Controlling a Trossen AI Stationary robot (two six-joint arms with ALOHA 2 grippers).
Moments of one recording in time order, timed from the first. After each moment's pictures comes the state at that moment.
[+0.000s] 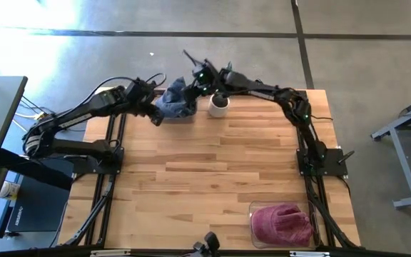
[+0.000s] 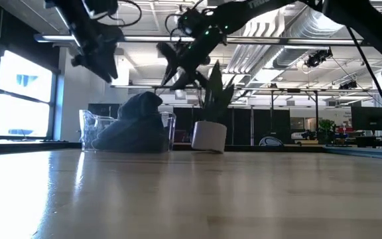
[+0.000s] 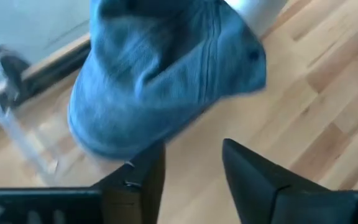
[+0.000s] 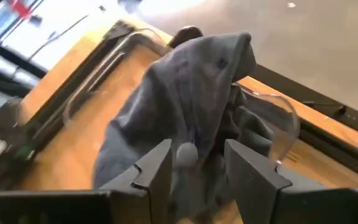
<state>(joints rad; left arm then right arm) 0.56 1.05 0.99 -0.81 -0.09 -0.31 -0.45 2.17 2.01 -0.50 0.01 0.54</state>
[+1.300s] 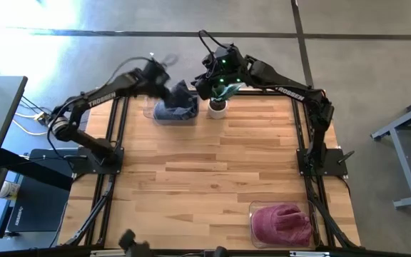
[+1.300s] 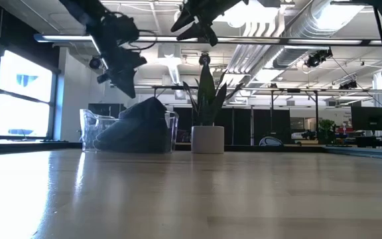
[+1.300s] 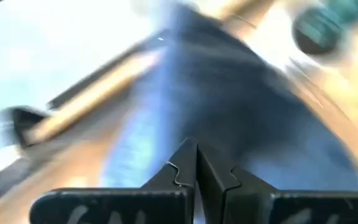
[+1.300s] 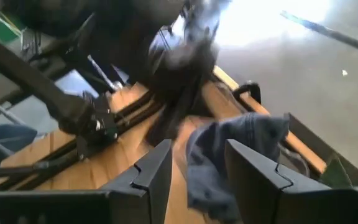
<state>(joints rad) 0.75 1.41 1.15 -0.64 -0.01 -0.11 -0.44 1.89 2.01 -0.57 -0.17 0.31</state>
